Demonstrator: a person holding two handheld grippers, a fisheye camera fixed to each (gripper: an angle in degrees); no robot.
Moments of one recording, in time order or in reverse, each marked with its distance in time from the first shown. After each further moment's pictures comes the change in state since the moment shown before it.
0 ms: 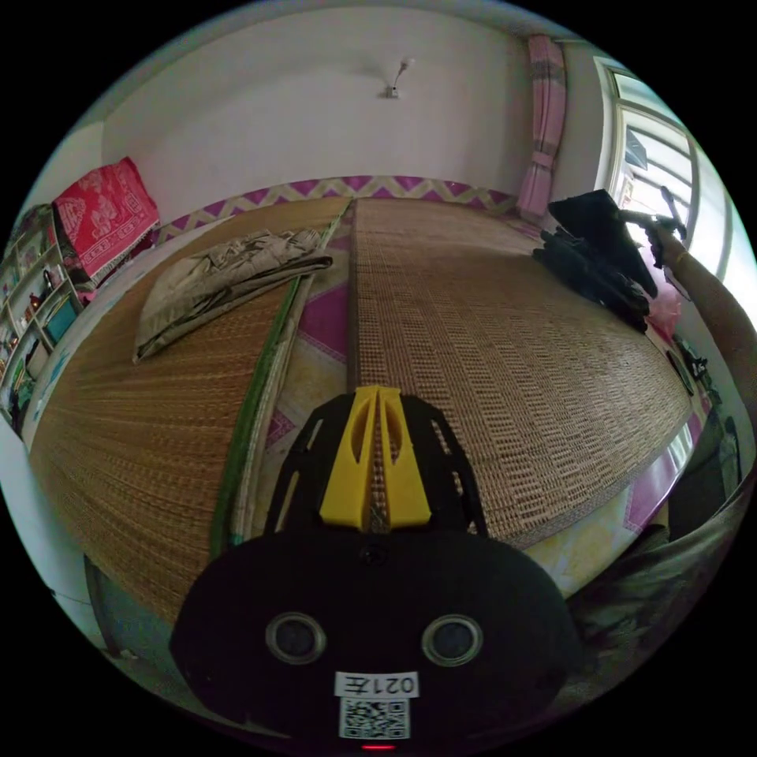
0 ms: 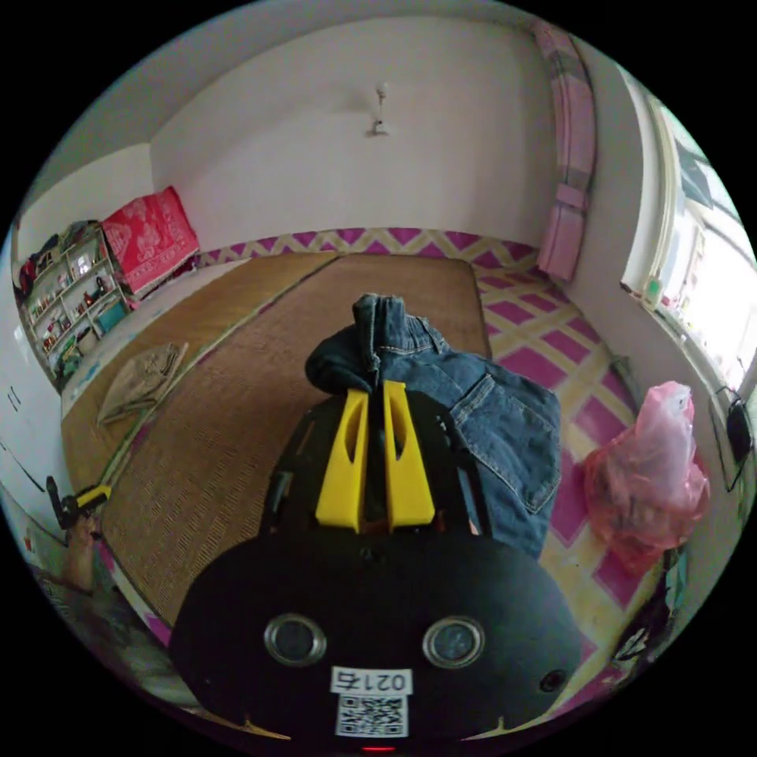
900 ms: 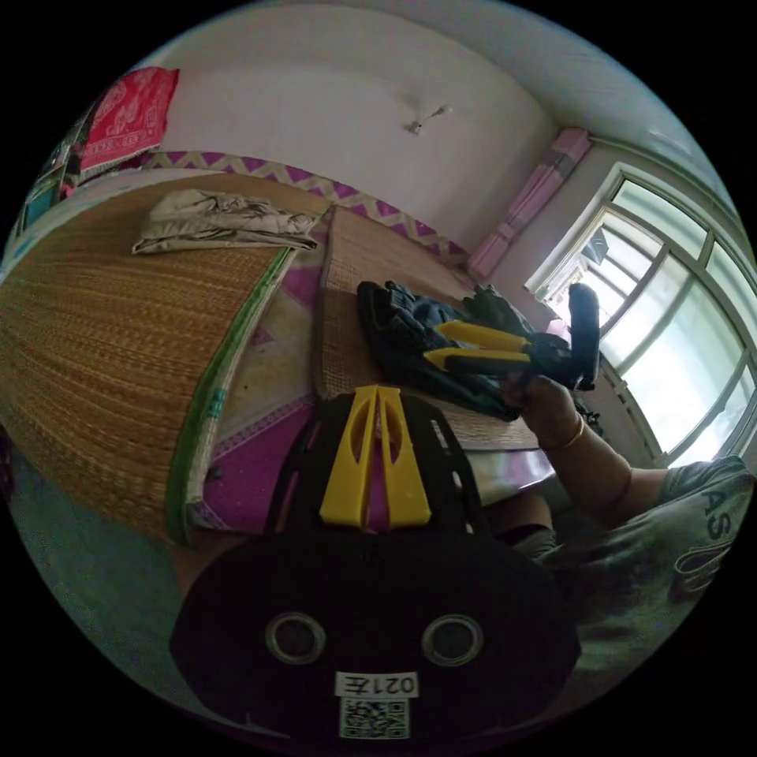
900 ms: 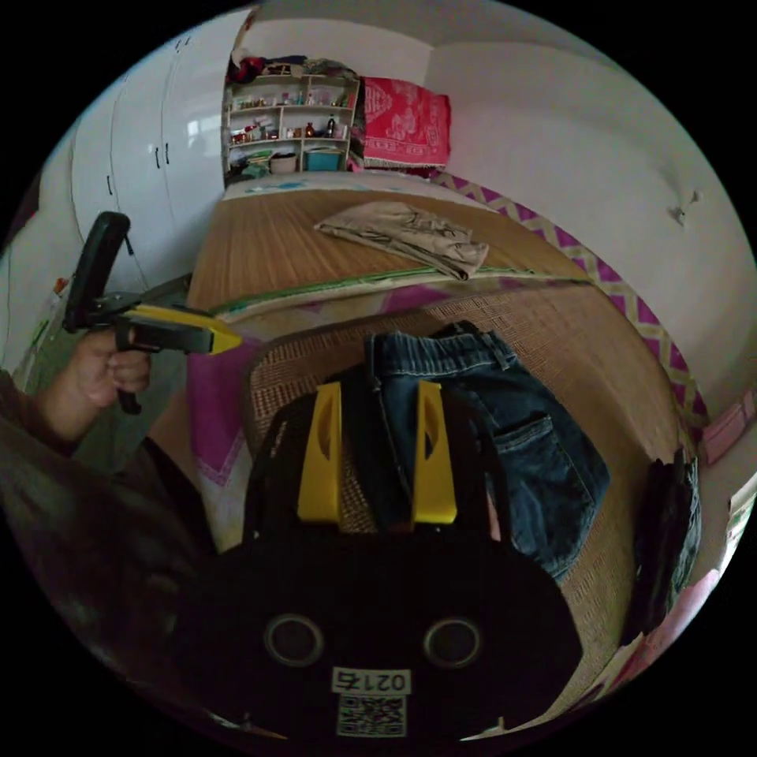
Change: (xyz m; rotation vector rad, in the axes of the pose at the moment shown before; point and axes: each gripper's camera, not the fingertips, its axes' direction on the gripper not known) left arm -0.028 0.110 -0.023 0.085 0.389 -0.234; right arm -0.435 0.204 -0.071 -0.131 -0.348 -0.690
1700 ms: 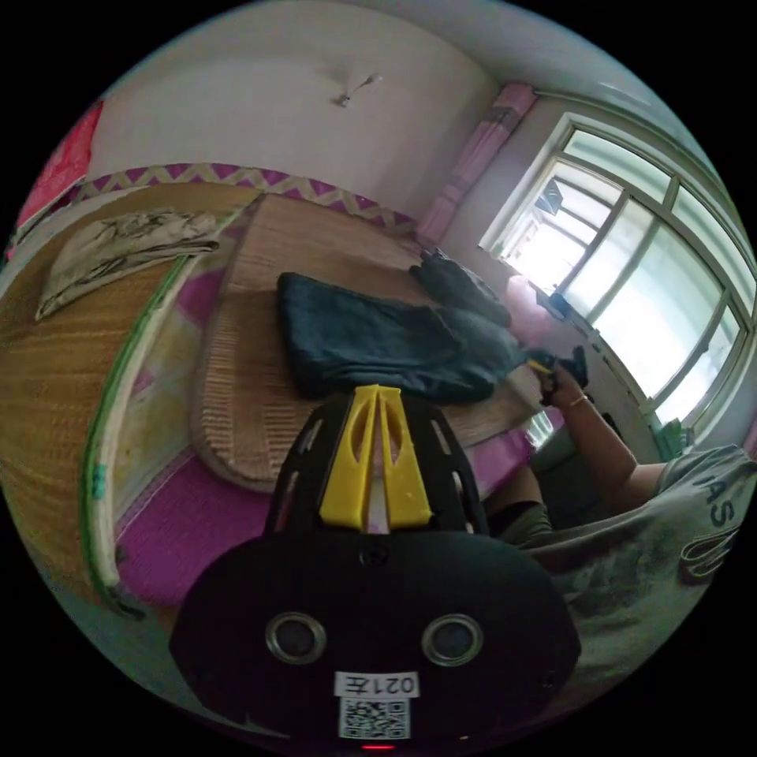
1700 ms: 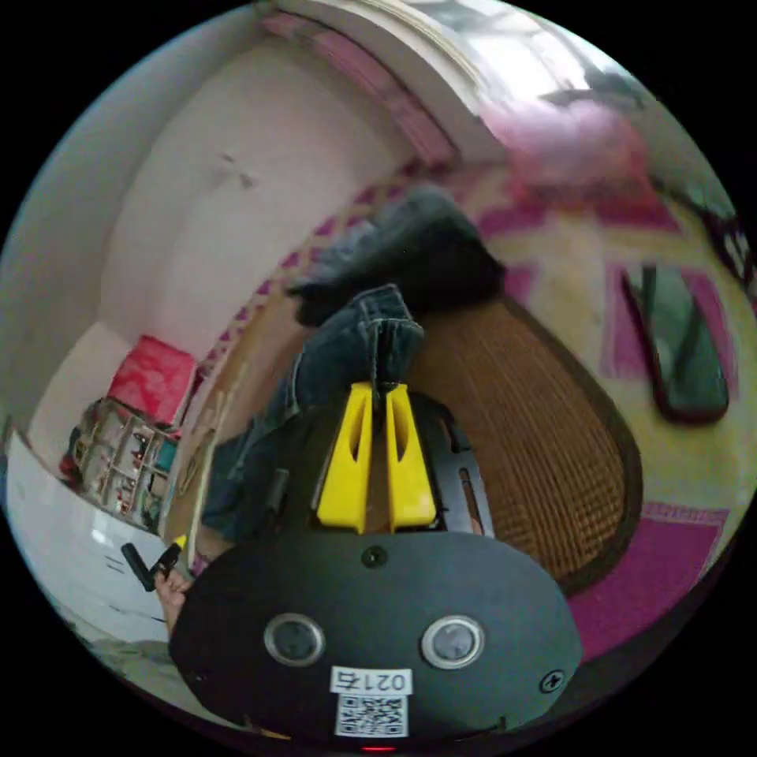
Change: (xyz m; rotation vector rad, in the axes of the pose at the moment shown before) left arm 0.093 -0.005 0.114 -0.093 0.115 0.188; right arm 0.419 0.431 -0.303 0.350 0.110 1.290
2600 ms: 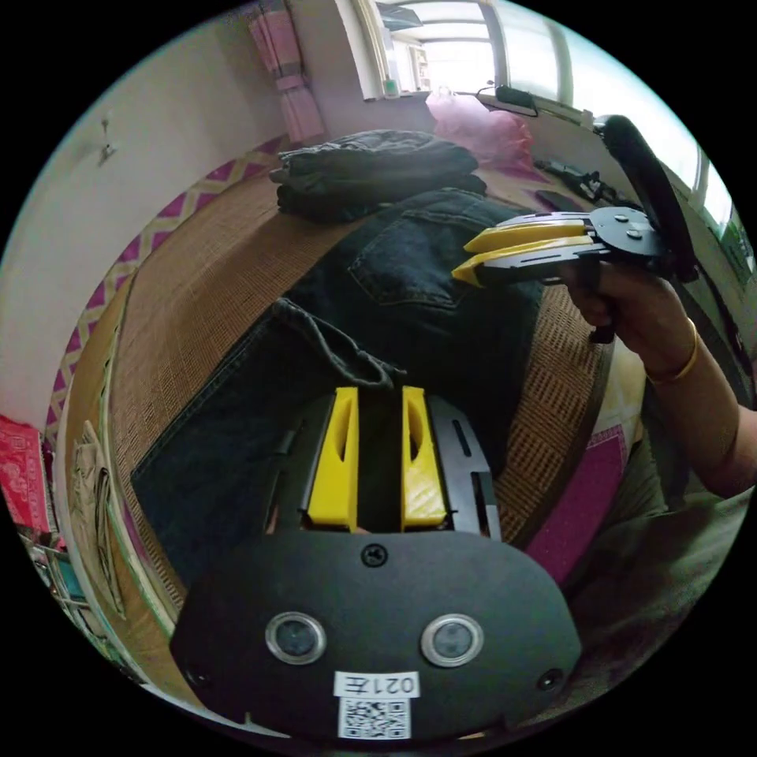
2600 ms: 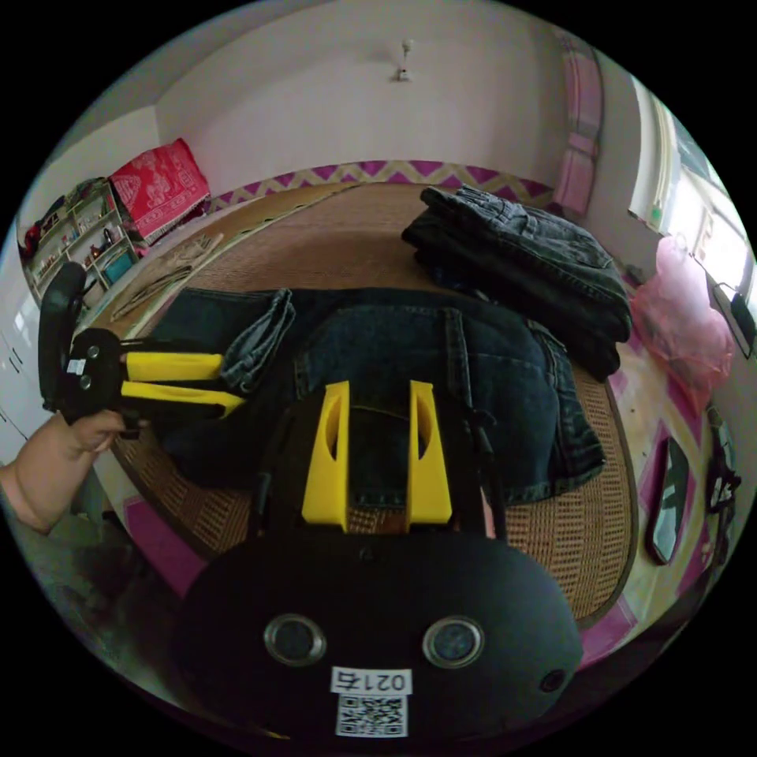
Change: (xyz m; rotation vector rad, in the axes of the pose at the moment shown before) left arm 0.197 -0.138 0.245 -0.407 -0.232 0.613; right arm -0.151 0.047 0.108 -0.184 0.239 -0.615
